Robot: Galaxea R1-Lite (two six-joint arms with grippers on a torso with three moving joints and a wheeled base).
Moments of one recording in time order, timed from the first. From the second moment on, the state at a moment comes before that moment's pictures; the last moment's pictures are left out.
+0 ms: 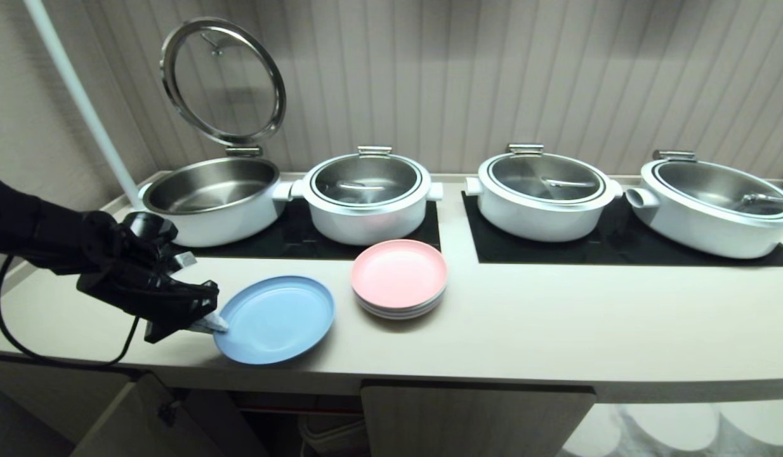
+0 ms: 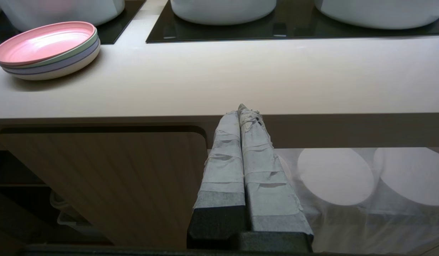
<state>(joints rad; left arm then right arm) 0.15 2.07 -1.28 0.48 -0.36 -0.26 0.00 0.00 0.00 0.00 -0.03 0.03</state>
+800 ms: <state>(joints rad) 0.16 1.80 -0.89 0.35 -0.40 -0.19 0.00 0.00 0.00 0.00 -0.03 0.03</state>
